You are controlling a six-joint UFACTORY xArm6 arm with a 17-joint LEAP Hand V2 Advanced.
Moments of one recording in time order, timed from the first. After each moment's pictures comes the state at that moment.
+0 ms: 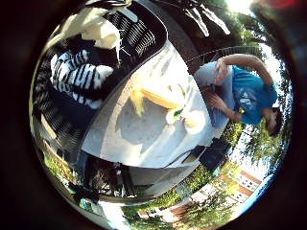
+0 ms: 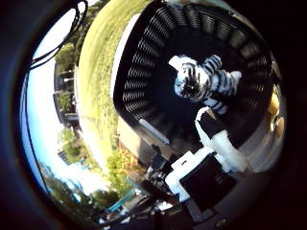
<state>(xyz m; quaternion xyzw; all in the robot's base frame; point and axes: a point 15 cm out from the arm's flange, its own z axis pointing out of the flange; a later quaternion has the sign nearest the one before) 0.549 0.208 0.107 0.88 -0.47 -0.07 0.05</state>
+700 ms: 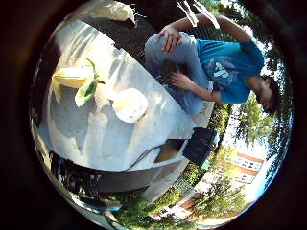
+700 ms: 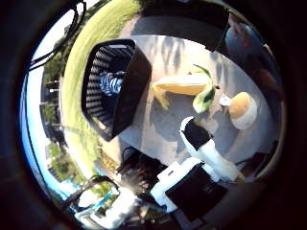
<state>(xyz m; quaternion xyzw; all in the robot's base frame) 0.641 -0.049 0.076 0.86 -0.49 0.08 0.12</state>
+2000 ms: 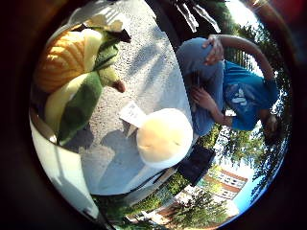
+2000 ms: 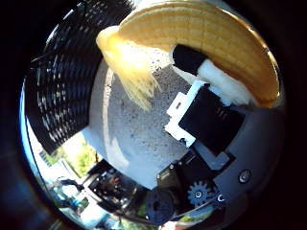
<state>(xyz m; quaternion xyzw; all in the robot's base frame) 0.589 0.000 -0.063 0.88 -0.42 0.02 0.20</state>
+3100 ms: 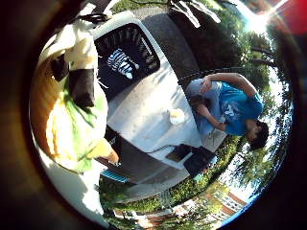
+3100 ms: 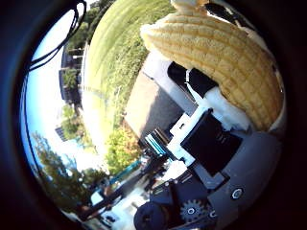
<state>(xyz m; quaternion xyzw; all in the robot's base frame) 0.465 0.269 0.265 0.93 -0.36 -0.08 0.04</state>
